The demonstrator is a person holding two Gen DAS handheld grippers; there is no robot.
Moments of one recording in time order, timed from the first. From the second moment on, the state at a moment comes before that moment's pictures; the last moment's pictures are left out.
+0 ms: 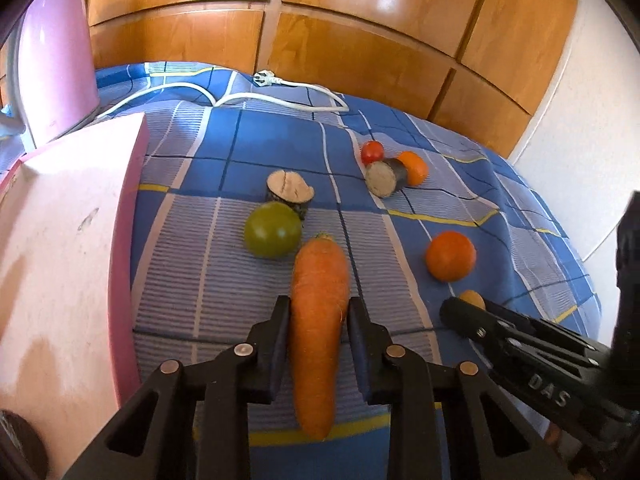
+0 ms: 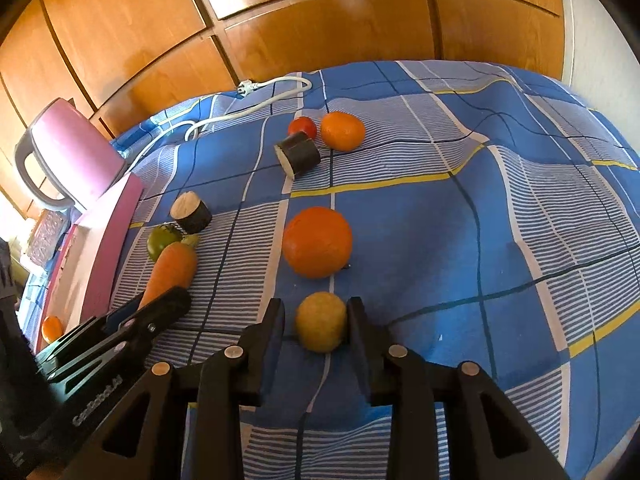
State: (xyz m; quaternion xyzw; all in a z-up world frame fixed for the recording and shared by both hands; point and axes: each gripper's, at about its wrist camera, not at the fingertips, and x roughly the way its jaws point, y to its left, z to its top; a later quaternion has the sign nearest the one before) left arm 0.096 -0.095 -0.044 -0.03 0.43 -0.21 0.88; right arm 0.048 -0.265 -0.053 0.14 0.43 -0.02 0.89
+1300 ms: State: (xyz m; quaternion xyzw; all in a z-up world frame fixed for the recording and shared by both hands) left arm 0.030 -0.054 -0.003 -0.05 0.32 -0.15 0.93; right arm 0.029 -0.214 -0.025 0.07 0.37 0.04 0.93
